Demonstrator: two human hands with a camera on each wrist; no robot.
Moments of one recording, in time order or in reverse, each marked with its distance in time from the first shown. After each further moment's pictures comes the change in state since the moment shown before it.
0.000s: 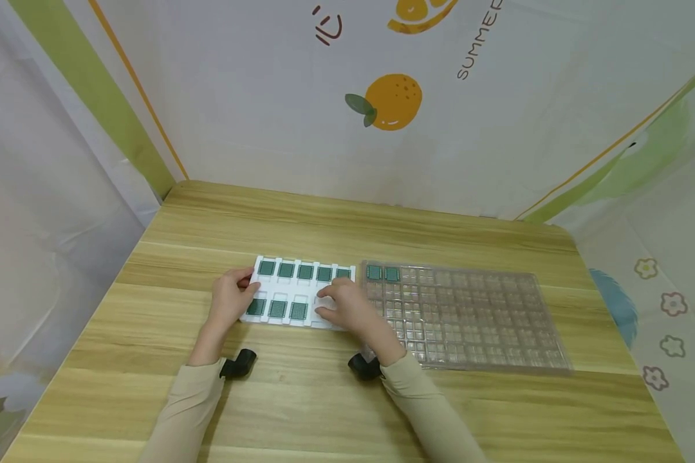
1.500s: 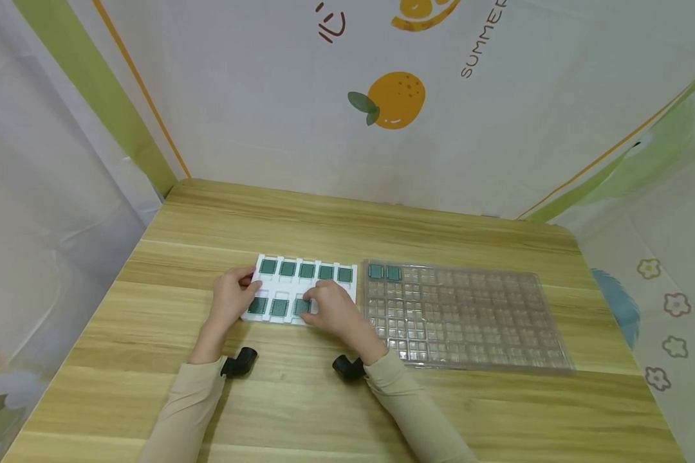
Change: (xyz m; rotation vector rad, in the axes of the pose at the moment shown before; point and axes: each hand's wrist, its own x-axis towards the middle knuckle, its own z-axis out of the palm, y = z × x) left_hand 0.000 -0.003 0.000 0.008 0.007 0.002; right_hand 0.016 -0.020 0.018 -0.088 -0.016 -0.012
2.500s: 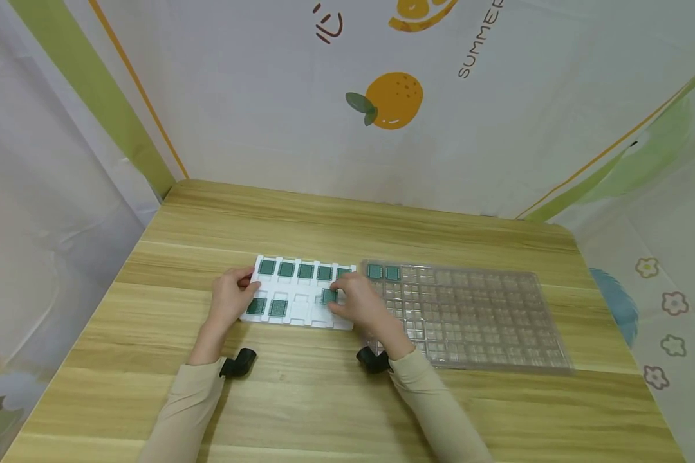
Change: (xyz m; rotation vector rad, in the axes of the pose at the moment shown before) left_hand 0.000 0.000 -0.001 -0.013 -0.007 0.010; right_hand -0.019 0.029 -0.029 0.044 0.007 0.107
